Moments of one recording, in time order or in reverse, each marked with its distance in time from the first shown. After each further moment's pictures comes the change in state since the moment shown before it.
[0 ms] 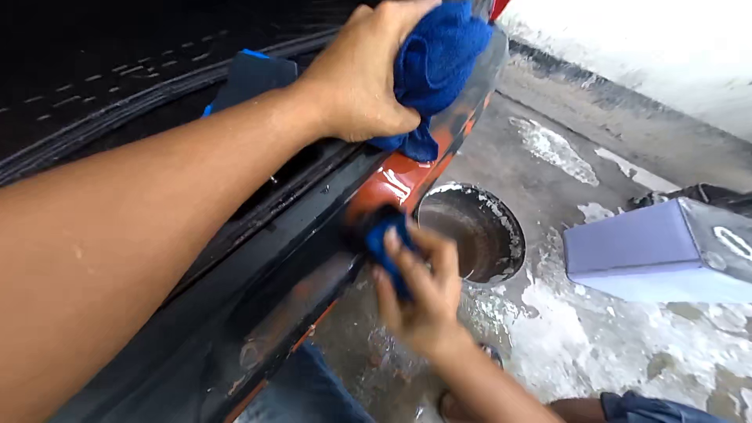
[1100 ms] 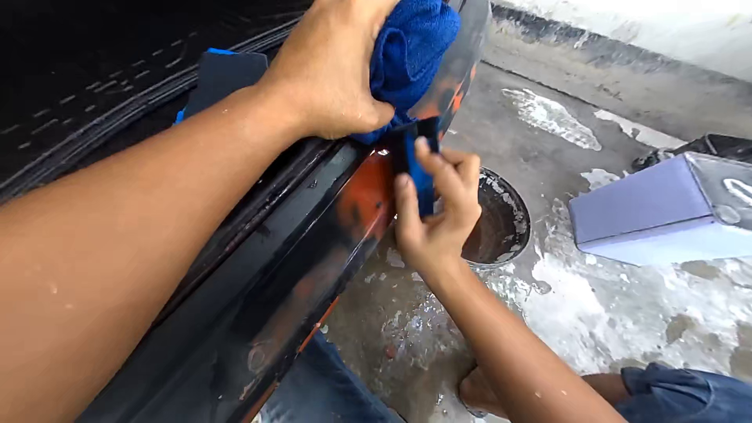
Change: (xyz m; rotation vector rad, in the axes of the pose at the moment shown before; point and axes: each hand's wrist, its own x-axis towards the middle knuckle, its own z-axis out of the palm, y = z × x) left_hand -0.003 0.005 0.000 0.256 -0.105 -0.008; right_hand 0.049 0.023 0.018 0.076 0.209 0.091
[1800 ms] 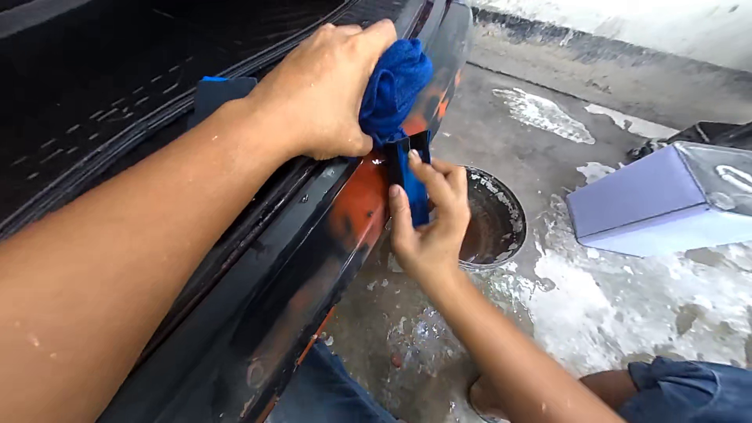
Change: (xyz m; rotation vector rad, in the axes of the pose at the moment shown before) left_hand 0.009 0.019 -0.011 0.194 -0.240 -0.024; right_hand 0.001 -0.001 -0.011 -0.056 -0.034 0.128
